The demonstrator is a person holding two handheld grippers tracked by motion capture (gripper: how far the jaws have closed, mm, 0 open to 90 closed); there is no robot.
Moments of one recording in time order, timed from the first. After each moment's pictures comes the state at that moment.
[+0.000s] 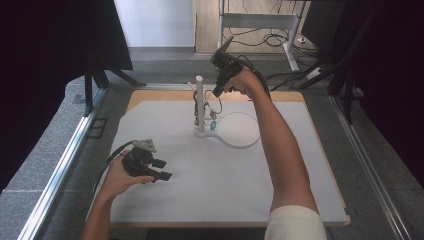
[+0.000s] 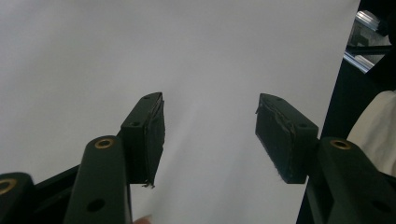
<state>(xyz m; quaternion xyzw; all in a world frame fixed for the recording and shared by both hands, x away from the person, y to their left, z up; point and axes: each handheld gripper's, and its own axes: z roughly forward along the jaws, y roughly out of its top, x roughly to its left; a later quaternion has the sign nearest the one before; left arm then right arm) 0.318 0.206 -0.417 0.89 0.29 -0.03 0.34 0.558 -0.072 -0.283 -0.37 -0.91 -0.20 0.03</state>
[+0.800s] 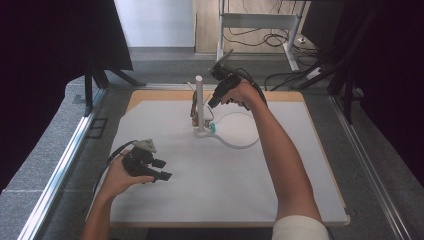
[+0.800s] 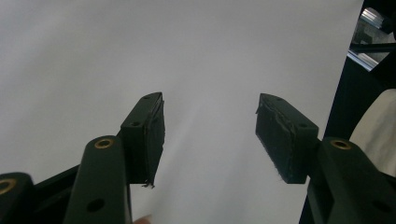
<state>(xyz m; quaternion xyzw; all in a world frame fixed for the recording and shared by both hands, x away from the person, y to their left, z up) 0.319 0.205 -0.417 0.89 0.29 -0.02 0.34 0.540 -0.072 -0.311 -0.35 -0.90 -0.23 0.07</state>
